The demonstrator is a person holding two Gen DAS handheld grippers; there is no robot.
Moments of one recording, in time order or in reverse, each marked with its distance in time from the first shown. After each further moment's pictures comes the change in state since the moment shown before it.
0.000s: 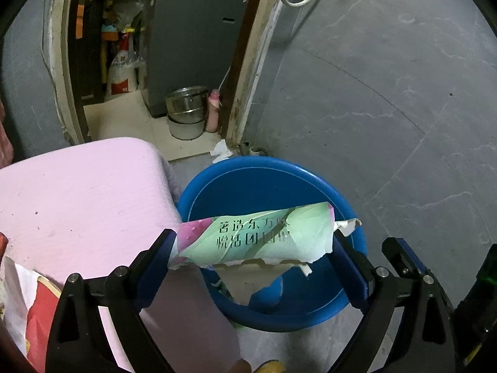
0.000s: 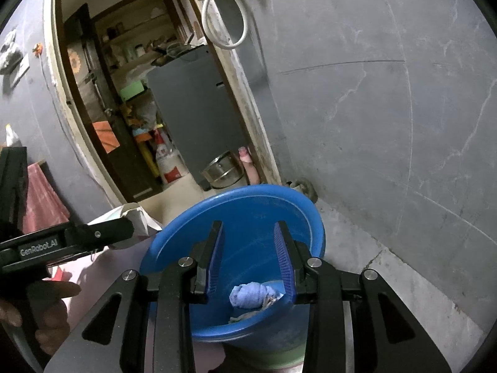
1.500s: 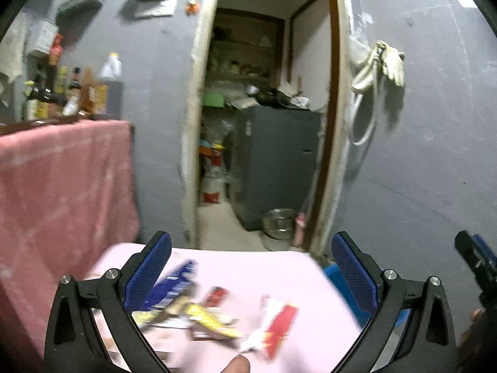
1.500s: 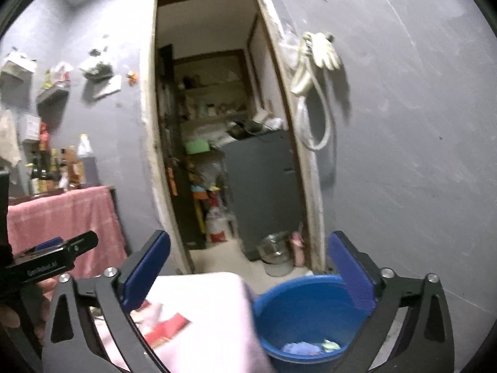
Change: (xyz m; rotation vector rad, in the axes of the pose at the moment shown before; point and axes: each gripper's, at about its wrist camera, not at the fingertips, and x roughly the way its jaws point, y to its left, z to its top) left arm -0.281 0.100 -0.060 -0.031 -0.591 0.357; right arm -0.137 0.164 0.021 -0.232 -0.372 0.188
